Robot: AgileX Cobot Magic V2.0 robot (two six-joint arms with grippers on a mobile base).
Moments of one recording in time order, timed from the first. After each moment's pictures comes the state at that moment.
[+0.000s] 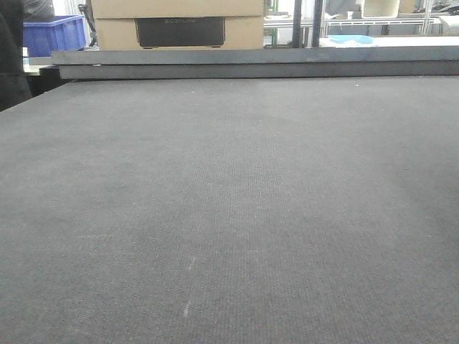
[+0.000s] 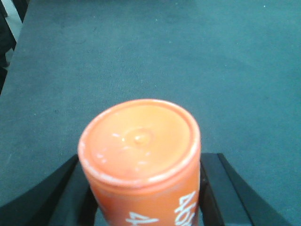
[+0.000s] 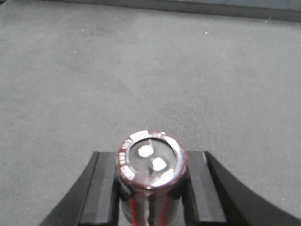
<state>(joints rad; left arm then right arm) -0.12 0.83 -1.19 0.01 0.98 -0.03 0.12 0.81 -1.13 0.17 0.88 -0.09</state>
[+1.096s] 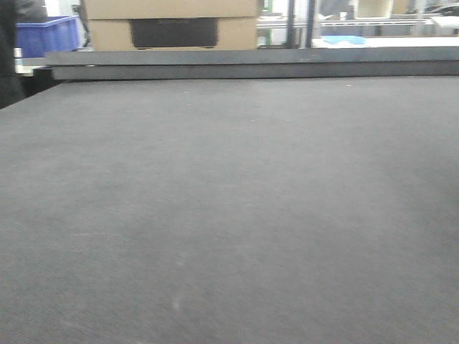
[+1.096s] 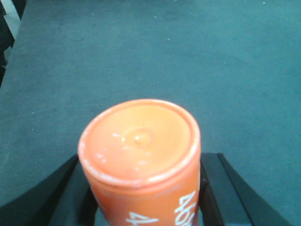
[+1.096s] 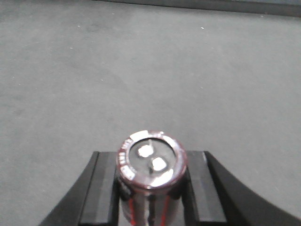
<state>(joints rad) -0.12 0.83 -1.19 0.02 0.98 -0.03 0.12 0.81 -1.13 0.17 0.88 -0.09</state>
